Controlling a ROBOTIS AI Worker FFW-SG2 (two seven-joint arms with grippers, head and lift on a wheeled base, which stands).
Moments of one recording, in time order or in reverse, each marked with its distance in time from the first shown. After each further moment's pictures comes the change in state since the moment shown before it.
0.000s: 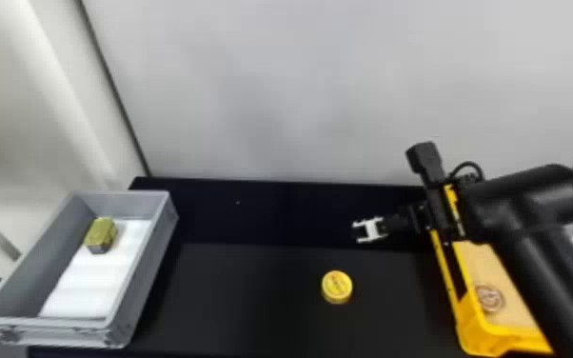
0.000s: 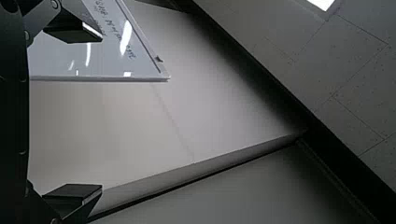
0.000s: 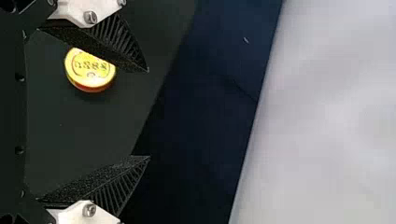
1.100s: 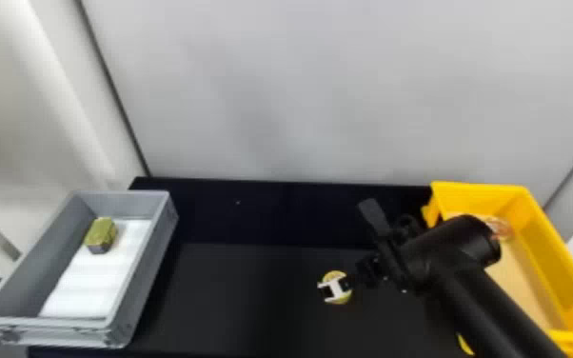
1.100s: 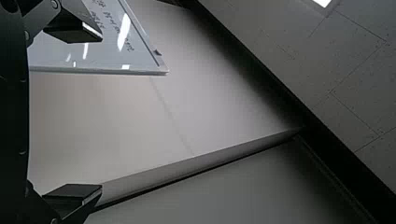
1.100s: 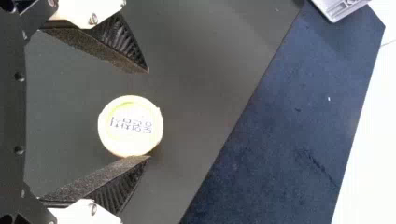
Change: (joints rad) left arm -0.010 0.003 -0.022 0.014 -0.004 -0.019 -0.001; right arm -0.004 0.134 0.121 0.379 0.145 -0.256 0.098
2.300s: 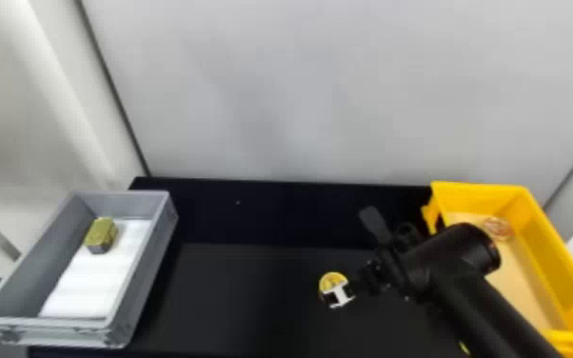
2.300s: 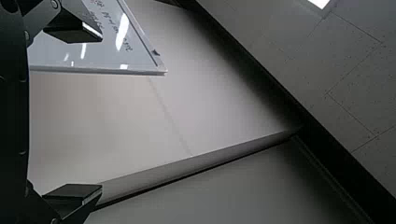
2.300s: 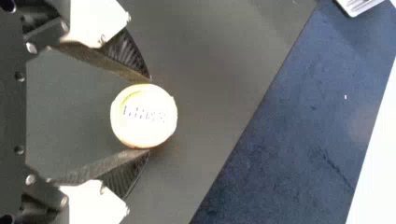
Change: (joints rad) left arm 0.004 -0.006 -0.004 0.000 -0.007 -0.014 0.004; right arm 0.004 -0.002 0.010 0.049 0.022 -0.048 -0.006
